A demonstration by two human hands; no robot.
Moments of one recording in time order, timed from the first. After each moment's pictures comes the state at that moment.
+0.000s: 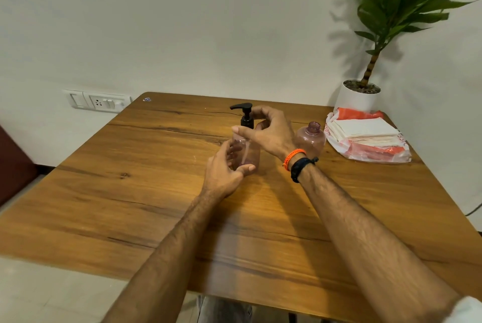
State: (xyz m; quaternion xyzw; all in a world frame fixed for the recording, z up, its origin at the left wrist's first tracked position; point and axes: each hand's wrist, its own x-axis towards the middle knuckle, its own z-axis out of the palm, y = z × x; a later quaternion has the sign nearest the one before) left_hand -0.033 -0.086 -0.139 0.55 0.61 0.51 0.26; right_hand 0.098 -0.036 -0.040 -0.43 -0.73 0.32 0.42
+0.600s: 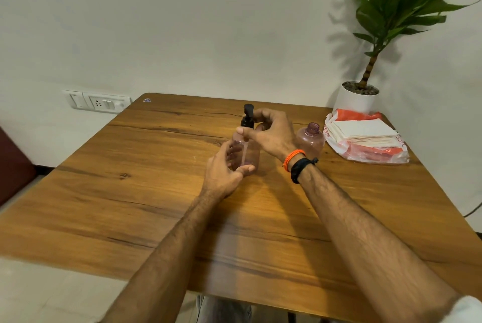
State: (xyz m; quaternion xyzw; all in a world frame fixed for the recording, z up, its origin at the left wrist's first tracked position) left_hand -0.034 -0.086 -0.139 0.55 0.61 0.50 0.27; right_hand 0.099 -0.036 -0.039 -0.44 -0.72 0.31 0.43
